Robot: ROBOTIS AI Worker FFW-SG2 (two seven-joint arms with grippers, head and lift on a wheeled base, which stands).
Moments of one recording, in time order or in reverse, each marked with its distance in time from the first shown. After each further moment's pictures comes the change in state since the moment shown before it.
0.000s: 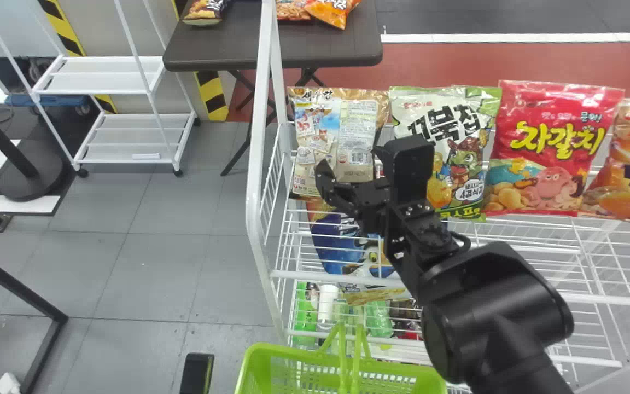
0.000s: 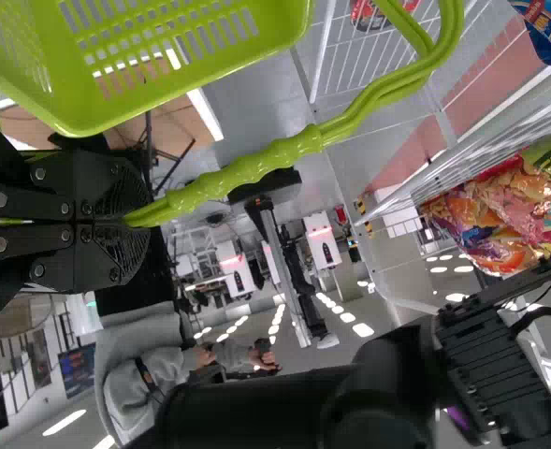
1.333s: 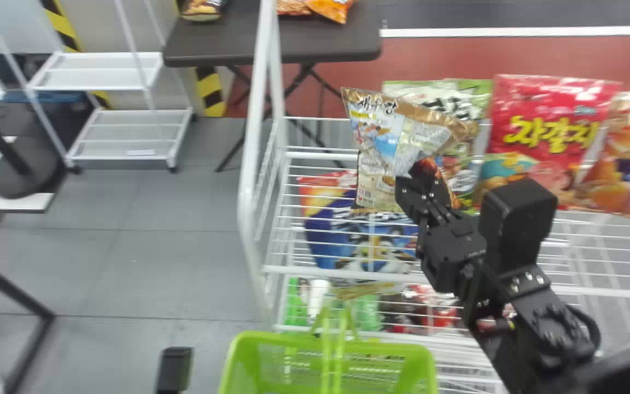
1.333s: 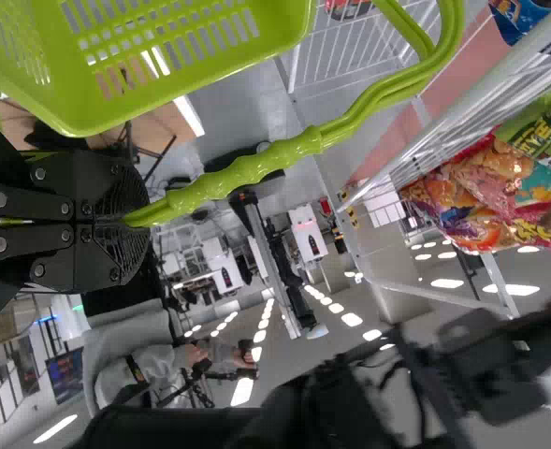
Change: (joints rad) left arm 0.028 -0.016 0.029 -0.042 0.016 -0.033 -0.018; right arm 0.541 -0.158 -0.153 -0.713 0.058 0.137 0.042
